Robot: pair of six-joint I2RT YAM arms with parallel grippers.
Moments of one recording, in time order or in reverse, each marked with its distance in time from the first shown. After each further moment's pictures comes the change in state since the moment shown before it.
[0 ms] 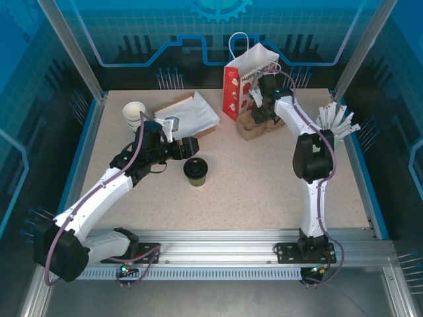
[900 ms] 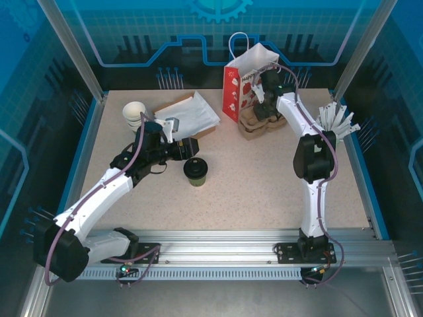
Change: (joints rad) left arm 0.000 0.000 -0.009 0.000 0.000 0.001; right arm -0.005 -0.003 0.085 -0.075 0.040 -0.018
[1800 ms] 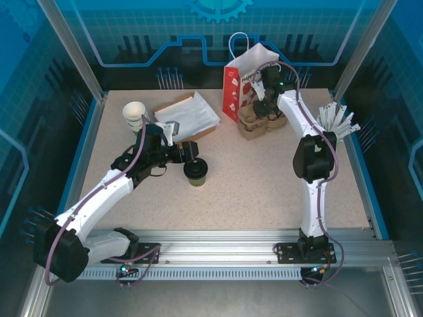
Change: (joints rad) left arm 0.000 -0.008 -0.032 -0.003 -0.001 0.003; right arm 0.001 0.001 0.063 -0.064 -0.053 0.032
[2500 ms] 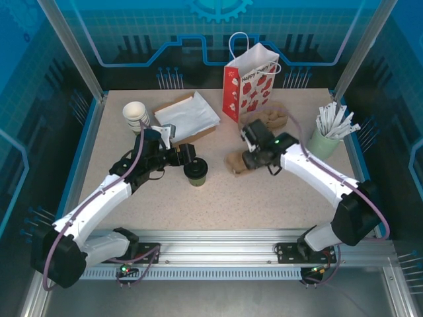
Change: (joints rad) left arm 0.000 -0.047 -0.070 0.026 -0.067 0.003; right arm 0.397 -0.753 -0.982 0.147 0.114 0.423
